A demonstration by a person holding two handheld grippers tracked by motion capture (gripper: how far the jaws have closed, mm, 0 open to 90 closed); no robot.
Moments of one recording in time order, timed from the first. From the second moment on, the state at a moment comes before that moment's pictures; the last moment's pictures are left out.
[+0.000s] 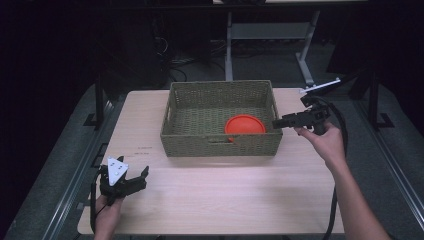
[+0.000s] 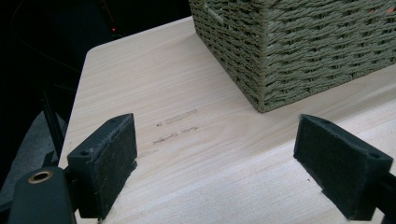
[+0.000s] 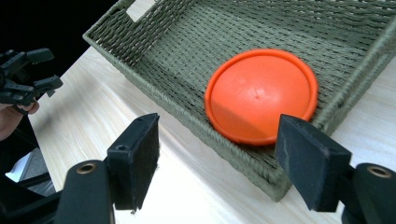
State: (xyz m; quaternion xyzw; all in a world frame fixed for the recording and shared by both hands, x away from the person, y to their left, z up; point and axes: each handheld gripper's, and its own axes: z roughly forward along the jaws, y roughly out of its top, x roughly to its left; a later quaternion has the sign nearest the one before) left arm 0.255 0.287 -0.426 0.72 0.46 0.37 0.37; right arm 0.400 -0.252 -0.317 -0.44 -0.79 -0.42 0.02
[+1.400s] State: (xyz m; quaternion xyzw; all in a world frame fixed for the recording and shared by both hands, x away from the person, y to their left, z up) left arm 0.254 0.286 -0.428 0.72 0.46 0.38 0.37; right arm 0.324 -0.317 -0.364 -0.47 -0.77 -0.43 0.01
